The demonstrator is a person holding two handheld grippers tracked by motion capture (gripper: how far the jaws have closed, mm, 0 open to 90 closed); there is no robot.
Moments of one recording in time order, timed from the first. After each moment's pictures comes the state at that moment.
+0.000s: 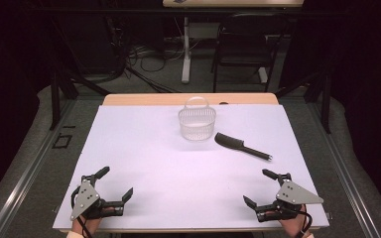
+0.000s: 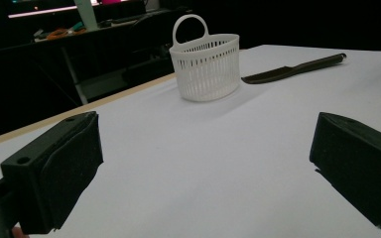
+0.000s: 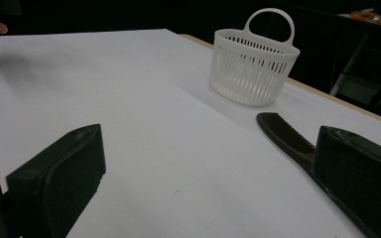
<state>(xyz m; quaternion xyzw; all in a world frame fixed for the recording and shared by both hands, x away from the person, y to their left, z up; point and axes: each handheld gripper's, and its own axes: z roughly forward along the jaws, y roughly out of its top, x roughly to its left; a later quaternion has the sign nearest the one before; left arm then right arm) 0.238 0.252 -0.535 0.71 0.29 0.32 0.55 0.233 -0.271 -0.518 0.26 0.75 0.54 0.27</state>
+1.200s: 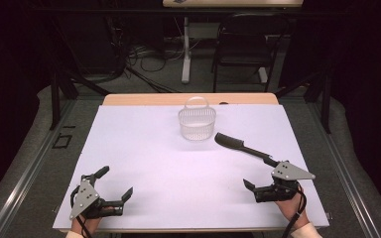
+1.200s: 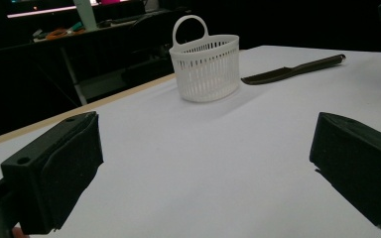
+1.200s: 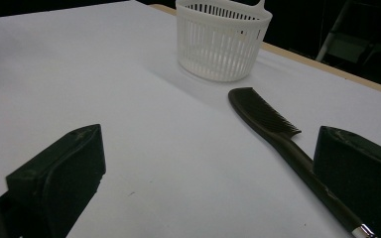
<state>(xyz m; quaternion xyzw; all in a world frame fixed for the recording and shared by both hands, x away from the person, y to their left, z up) 0.240 0.252 -0.534 0.71 0.29 0.32 0.55 0.278 -0.273 -0.513 0.32 0.77 0.49 0.26</state>
